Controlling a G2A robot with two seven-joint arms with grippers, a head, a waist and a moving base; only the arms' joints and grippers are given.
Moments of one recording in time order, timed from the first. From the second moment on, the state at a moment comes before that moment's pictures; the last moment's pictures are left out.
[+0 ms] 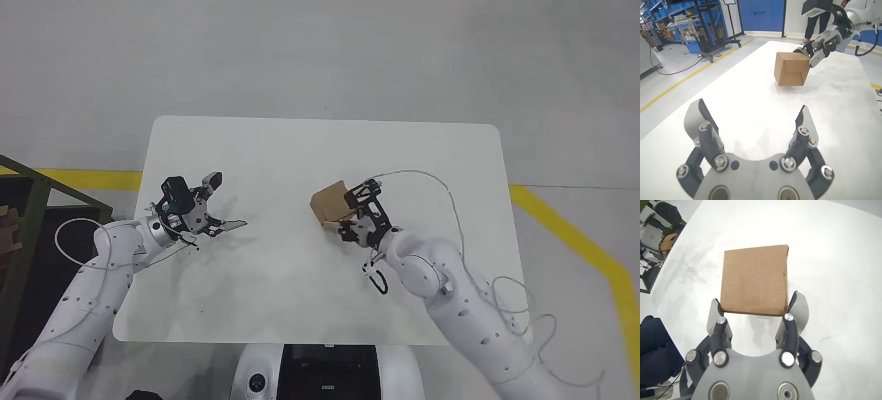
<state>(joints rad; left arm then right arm) 1.30 -0.86 -1.34 -1.26 1.53 -0.84 0.68 -1.20 -1.24 0.93 -1.65 -0.94 -0.06 0.58</state>
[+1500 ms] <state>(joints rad) 1.30 -0.86 -1.34 -1.26 1.53 -0.84 0.68 -1.41 -1.19 1.46 -1.74 -0.83 -0.21 0.02</state>
